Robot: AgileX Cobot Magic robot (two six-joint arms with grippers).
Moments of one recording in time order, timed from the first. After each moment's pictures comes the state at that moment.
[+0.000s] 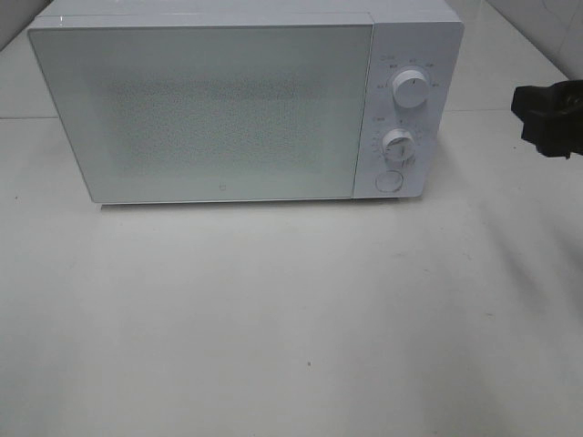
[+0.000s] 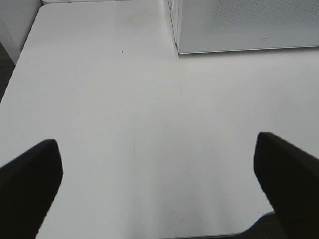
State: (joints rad) left arm 0.02 -0.01 -0.52 -0.09 1.09 0.08; right arm 0.13 1.12 -0.39 -0.07 -0.46 0.08
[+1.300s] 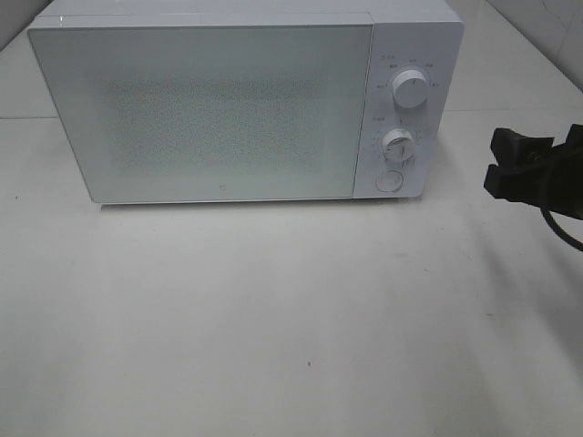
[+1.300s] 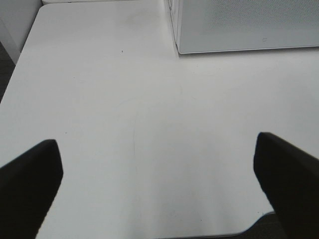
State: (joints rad) left arm 0.02 -0.01 -0.52 -0.09 1.09 0.08; right arm 0.35 1.32 -0.23 0.35 -0.94 -0.18
